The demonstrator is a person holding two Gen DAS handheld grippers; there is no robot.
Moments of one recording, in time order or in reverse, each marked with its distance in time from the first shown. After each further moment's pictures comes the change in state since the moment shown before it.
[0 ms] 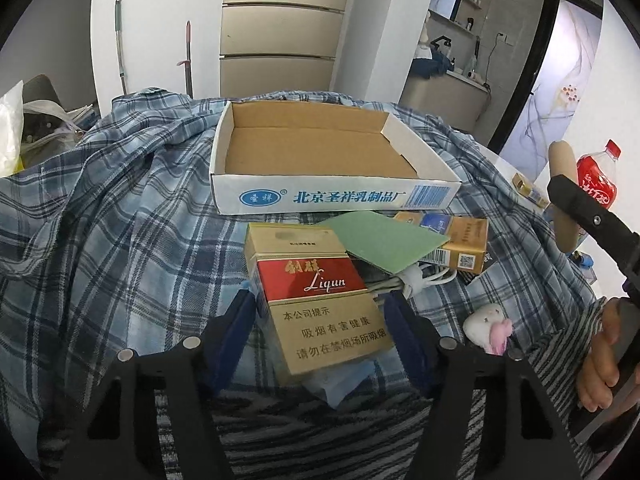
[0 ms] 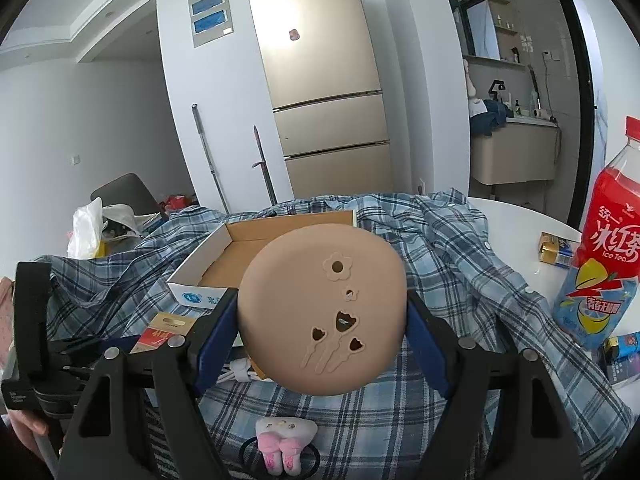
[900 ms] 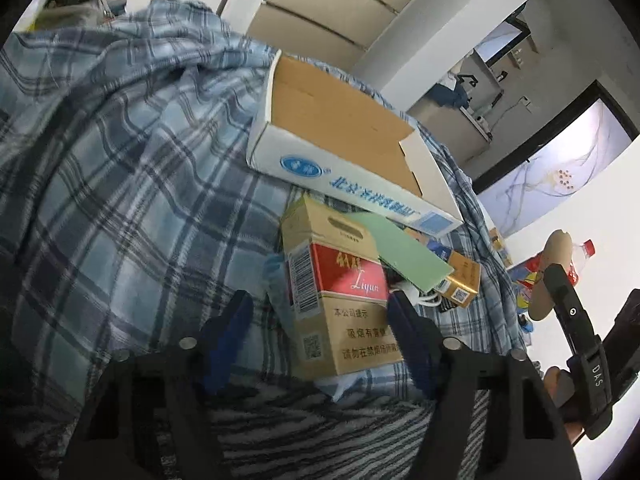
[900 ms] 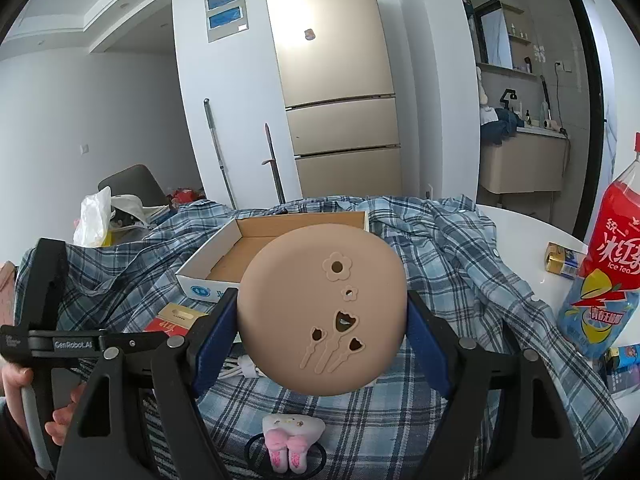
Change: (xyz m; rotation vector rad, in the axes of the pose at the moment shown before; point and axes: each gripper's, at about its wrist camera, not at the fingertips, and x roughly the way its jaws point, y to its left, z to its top) left arm 0.010 0.062 -0.002 -0.351 0.098 -0.216; right arm -0.002 0.009 -0.001 -0.045 -0.003 0.010
